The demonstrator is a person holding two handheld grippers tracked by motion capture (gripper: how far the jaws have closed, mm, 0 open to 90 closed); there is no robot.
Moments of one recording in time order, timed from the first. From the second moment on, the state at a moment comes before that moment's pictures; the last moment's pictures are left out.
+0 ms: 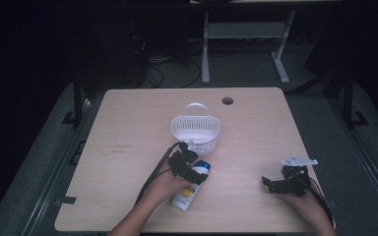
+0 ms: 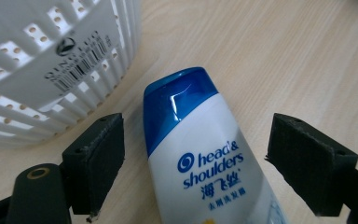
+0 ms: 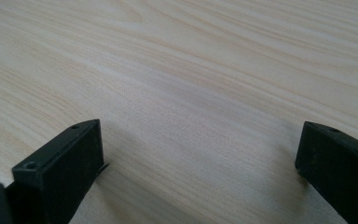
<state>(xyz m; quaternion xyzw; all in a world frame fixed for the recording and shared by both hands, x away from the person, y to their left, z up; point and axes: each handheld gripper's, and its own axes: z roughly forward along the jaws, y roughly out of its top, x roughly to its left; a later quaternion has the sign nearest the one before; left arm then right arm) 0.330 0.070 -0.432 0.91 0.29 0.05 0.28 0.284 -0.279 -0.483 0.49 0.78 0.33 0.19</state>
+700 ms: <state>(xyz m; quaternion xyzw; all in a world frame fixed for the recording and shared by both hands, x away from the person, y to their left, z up) 0.333 0.065 -0.448 0.92 0.30 0.02 0.26 0.284 -0.279 -0.483 0.49 0.78 0.33 0.19</state>
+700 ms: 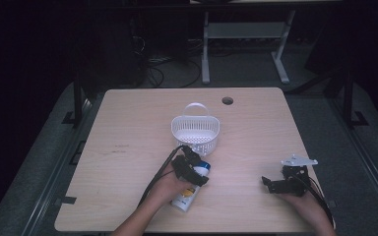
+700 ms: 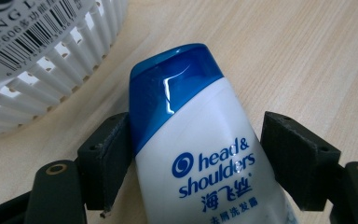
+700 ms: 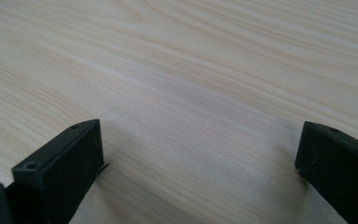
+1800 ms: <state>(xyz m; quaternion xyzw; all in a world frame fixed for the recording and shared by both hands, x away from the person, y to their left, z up) 0.330 0.054 -0.447 0.93 0.29 0.05 0.22 0.284 -0.279 -0.483 0.49 0.78 0.33 0.19</state>
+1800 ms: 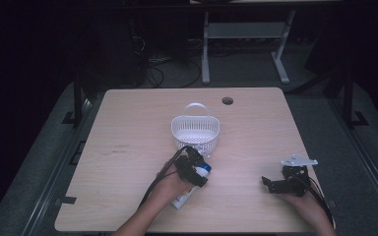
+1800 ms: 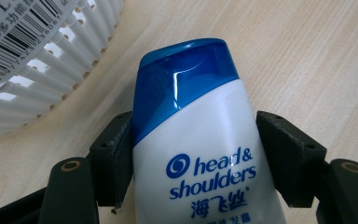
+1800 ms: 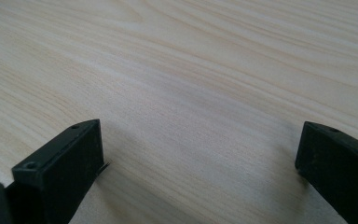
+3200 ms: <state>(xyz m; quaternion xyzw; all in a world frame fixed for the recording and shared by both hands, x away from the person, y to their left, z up) 0.329 0.093 -0.420 0.91 0.25 0.00 0.32 0.284 -0.279 -0.484 0.49 0.78 0.33 0.19</state>
